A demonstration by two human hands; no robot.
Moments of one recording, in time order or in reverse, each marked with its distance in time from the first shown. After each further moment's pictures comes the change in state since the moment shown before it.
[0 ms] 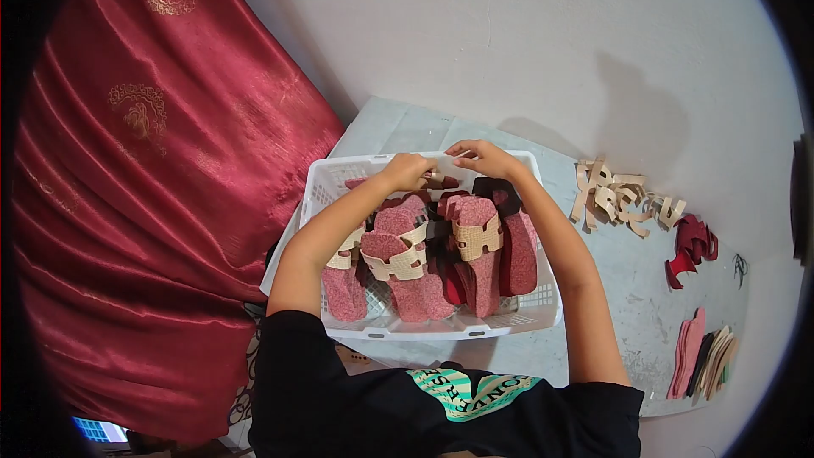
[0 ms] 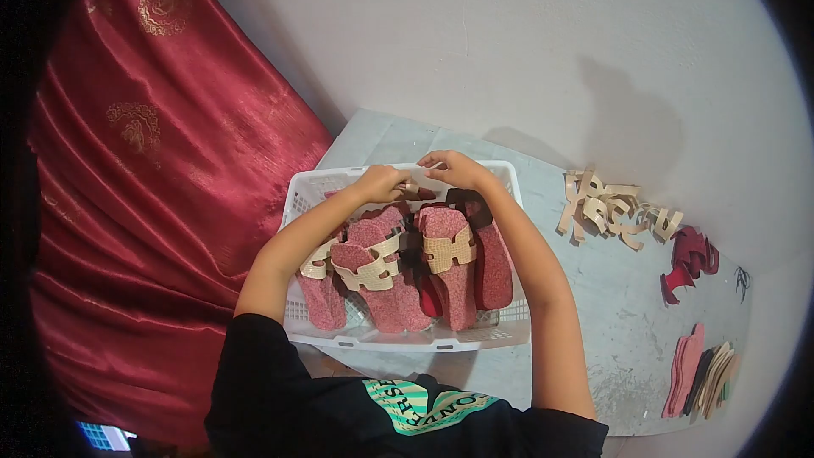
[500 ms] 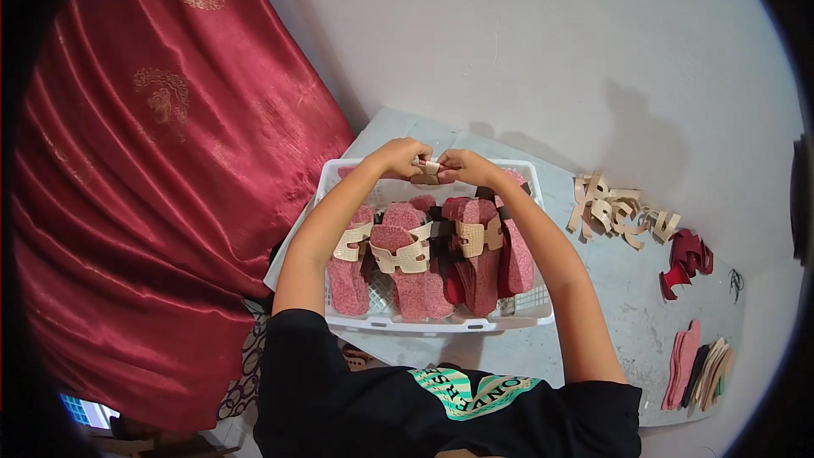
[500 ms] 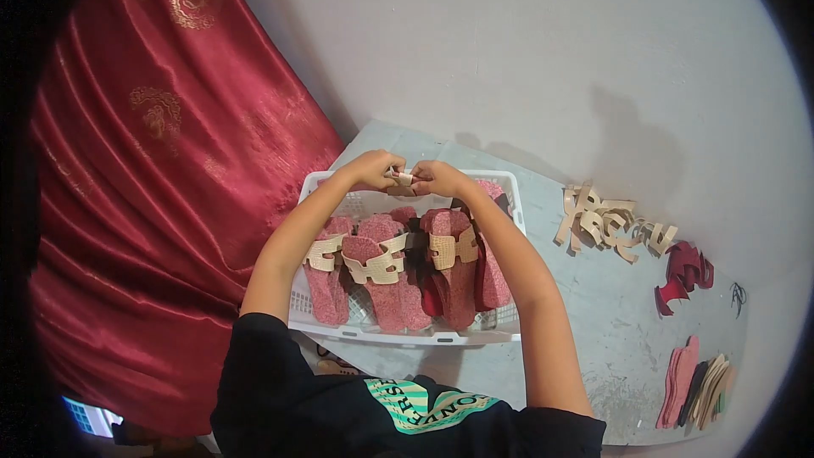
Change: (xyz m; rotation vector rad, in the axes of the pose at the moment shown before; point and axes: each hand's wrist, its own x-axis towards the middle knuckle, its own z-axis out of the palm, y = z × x) left_hand -0.010 0.001 -0.074 -0.210 -0.059 0.031; right_hand 0.016 -0.026 0.027 0.144 -0.072 0.031
